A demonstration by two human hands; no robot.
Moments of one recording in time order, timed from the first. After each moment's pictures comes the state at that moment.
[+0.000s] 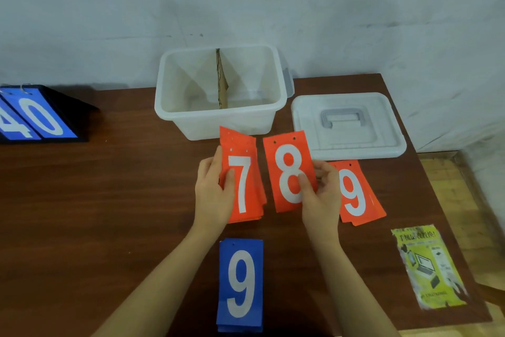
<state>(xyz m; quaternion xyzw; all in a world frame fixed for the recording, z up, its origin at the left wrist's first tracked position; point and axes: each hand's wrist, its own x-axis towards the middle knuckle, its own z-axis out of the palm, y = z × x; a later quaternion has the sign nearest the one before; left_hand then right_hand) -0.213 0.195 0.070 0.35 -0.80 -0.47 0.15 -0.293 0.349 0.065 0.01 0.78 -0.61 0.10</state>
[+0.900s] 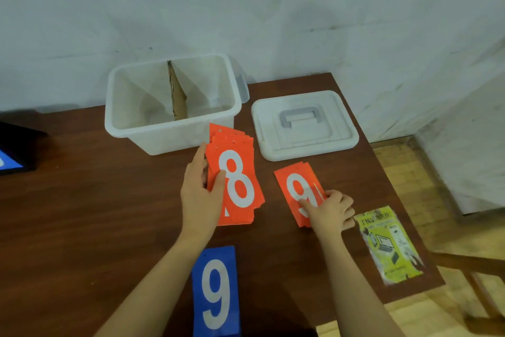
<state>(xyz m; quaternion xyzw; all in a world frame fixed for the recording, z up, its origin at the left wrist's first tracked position) -0.241 0.230 0.081 0.34 -0.74 -0.56 0.16 -0.330 0.431 0.002 0.20 0.94 -0.26 0.14</state>
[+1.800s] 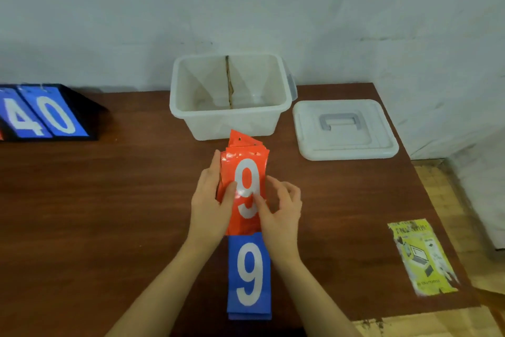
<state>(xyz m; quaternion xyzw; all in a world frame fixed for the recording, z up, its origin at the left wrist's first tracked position) -0.164 0.197 0.093 0.30 -0.79 -0.50 0.18 -0.216 0.307 0.060 -0.04 0.83 -0.54 0.16</state>
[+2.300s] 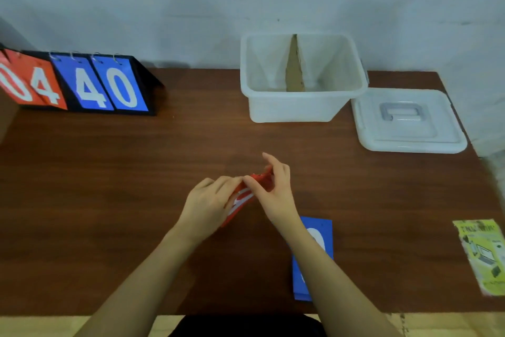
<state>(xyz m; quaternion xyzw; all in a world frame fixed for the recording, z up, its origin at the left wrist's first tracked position) -0.065 0.072 0.055 0.05 -0.98 -0.10 0.13 -0.167 0.198 0.051 -0.16 0.76 -0.55 0.30</state>
